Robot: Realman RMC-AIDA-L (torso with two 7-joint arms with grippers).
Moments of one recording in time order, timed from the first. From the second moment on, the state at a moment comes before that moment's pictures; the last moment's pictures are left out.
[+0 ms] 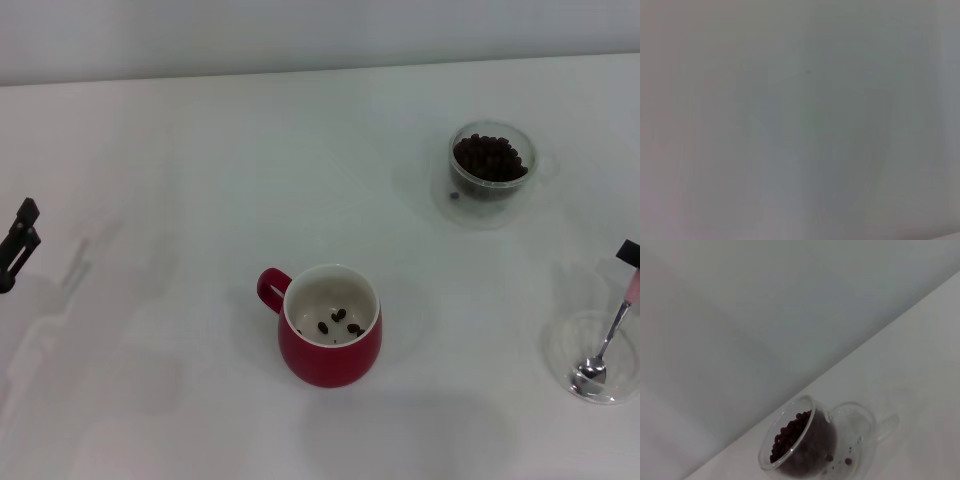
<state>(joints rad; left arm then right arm) -0.33 -2.08 0.38 0.08 -1.73 -1.38 2.82 0.13 1.90 -0.69 -0.25 1.65 1.37 -1.56</state>
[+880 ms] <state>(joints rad) -0.33 -2.08 0.38 0.08 -1.73 -1.39 2.82 0.16 1.89 -0.66 -0.27 1.65 1.36 -1.57</state>
